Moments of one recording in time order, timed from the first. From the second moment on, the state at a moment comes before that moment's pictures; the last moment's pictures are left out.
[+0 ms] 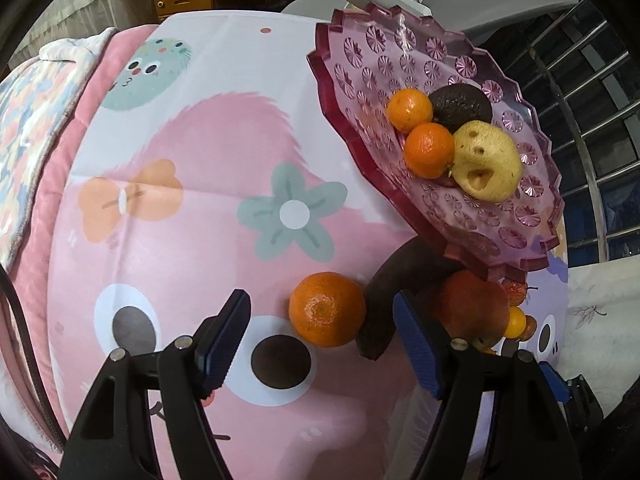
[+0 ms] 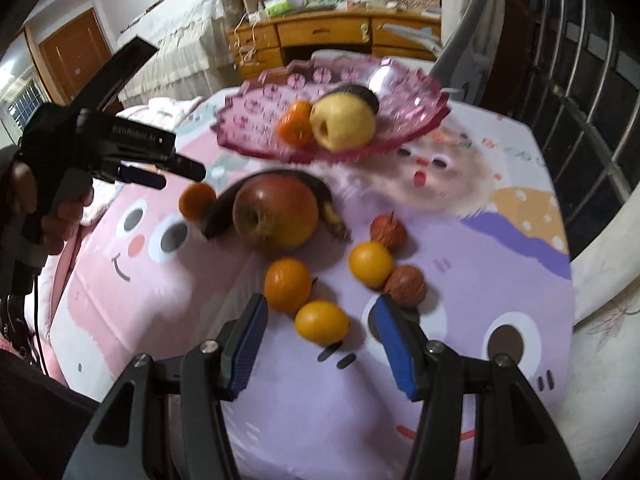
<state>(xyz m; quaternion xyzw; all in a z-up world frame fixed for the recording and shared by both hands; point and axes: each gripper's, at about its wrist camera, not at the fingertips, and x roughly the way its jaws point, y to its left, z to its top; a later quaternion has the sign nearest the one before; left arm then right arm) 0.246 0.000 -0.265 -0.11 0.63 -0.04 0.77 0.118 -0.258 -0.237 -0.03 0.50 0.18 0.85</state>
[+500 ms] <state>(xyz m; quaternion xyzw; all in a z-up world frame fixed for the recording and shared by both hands) 0.244 0.007 -0.282 -0.13 0.63 -0.04 0.76 0.125 -0.253 -0.262 -0.04 0.52 0.20 0.83</state>
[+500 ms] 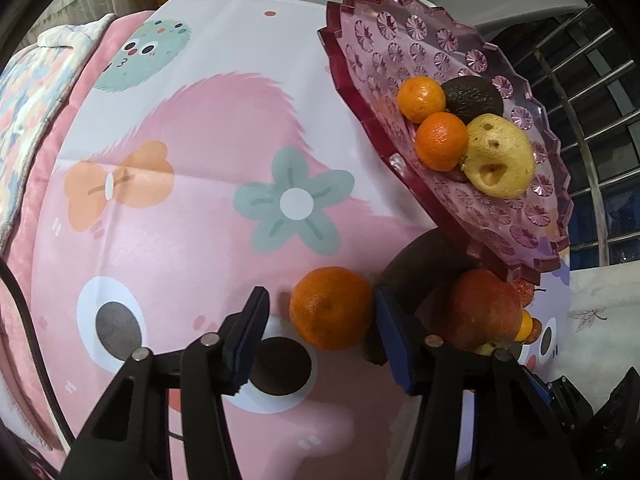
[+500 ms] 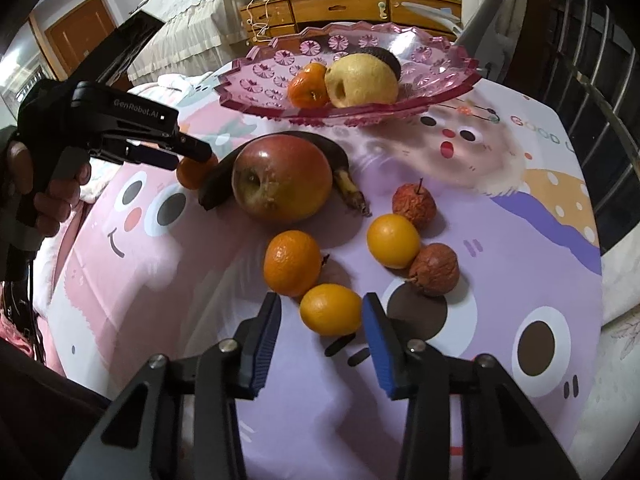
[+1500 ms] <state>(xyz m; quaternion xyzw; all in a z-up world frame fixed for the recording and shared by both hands) 0.253 0.023 -0.240 -0.12 0.59 -0.05 0.79 0.121 -0.234 -0.238 -0.02 0.53 0.23 0.82</state>
